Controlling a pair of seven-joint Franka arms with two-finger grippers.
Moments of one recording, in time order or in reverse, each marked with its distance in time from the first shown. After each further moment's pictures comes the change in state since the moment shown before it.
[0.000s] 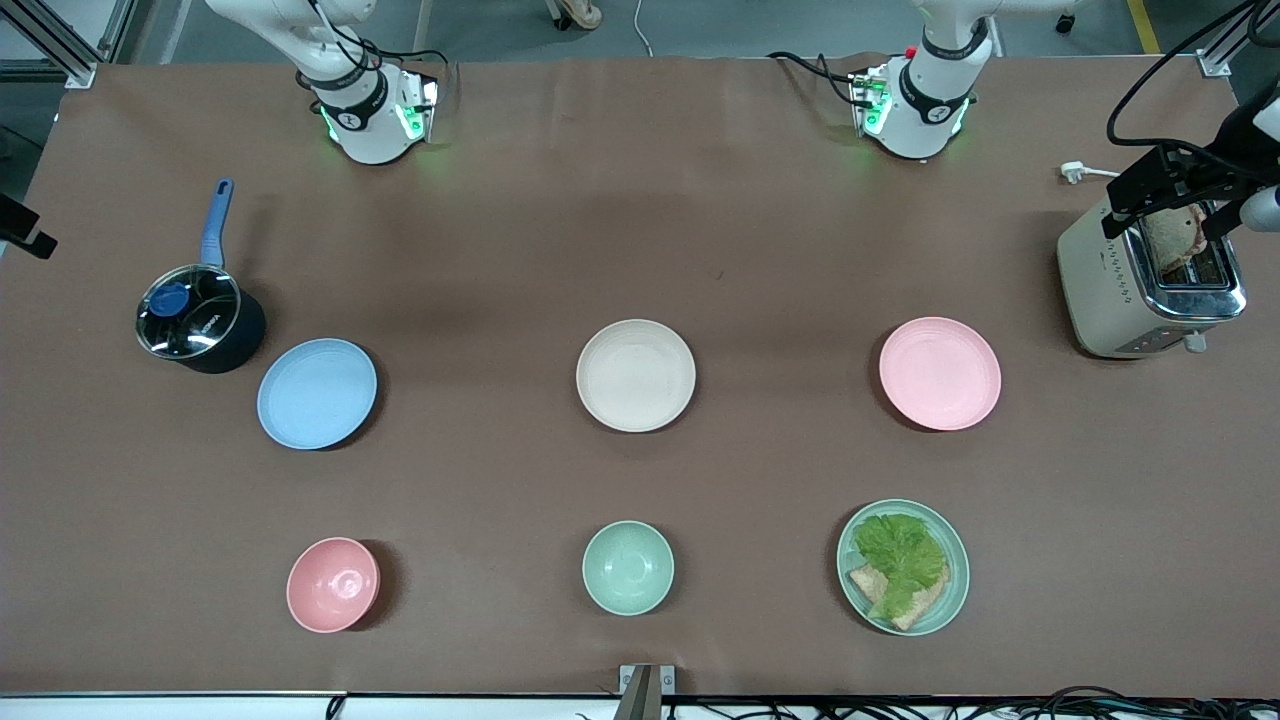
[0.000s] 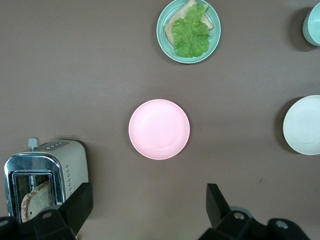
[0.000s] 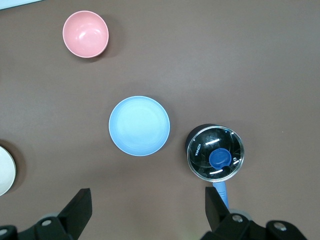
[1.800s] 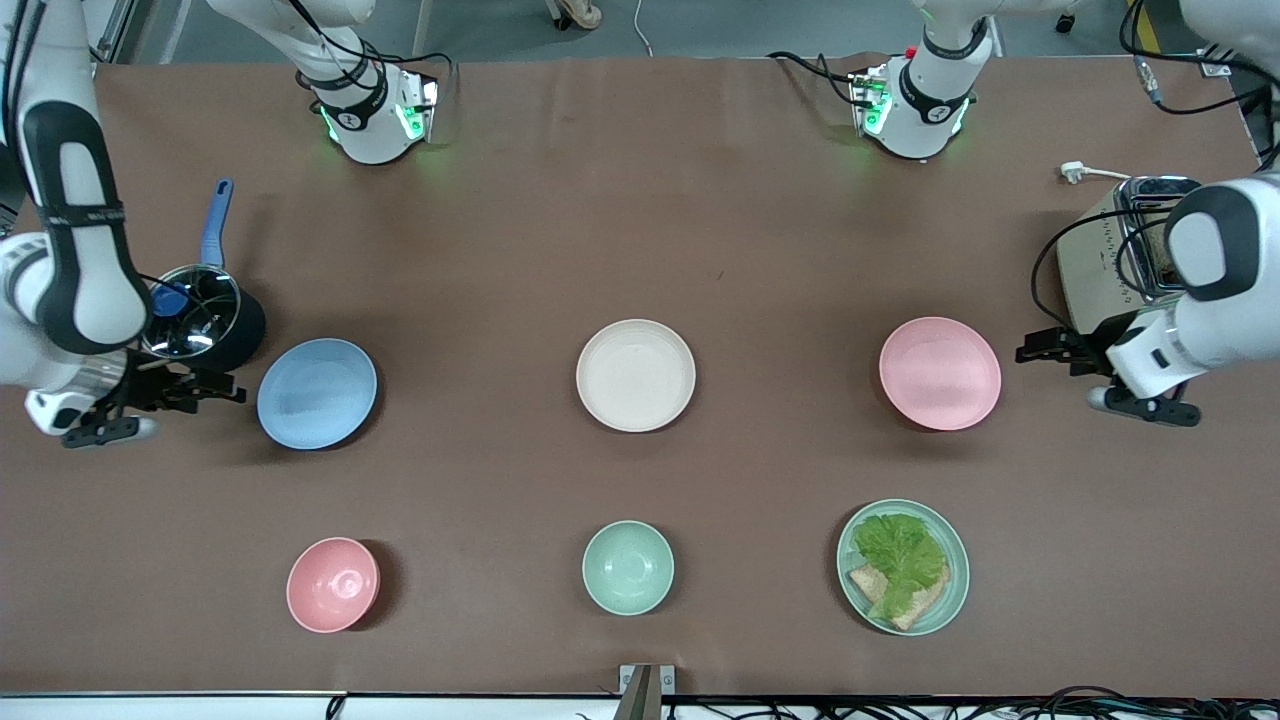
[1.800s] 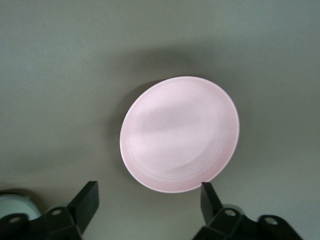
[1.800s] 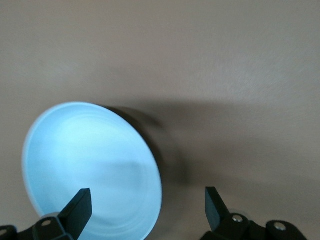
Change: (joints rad) left arm 0.034 0.340 0.173 -0.418 -0.201 0.467 0.444; right arm -0.033 0.452 -0.126 -0.528 0.450 0.816 -0.801
